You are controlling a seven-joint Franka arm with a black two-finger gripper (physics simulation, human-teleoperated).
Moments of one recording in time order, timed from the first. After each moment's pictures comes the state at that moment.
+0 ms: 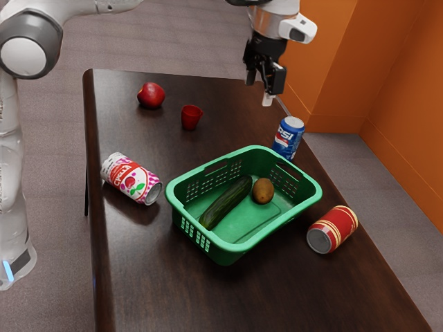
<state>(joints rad) 0.02 0.01 -0.07 -1.36 0.02 1.47 -0.17</state>
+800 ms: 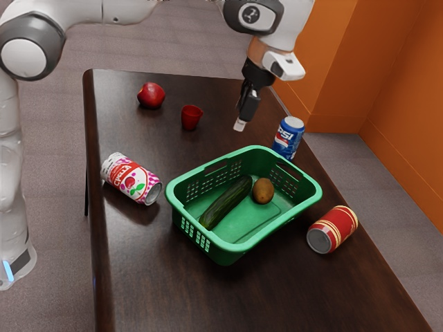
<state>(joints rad) 0.00 0.03 -0.07 -1.45 0.03 1.37 0.25</state>
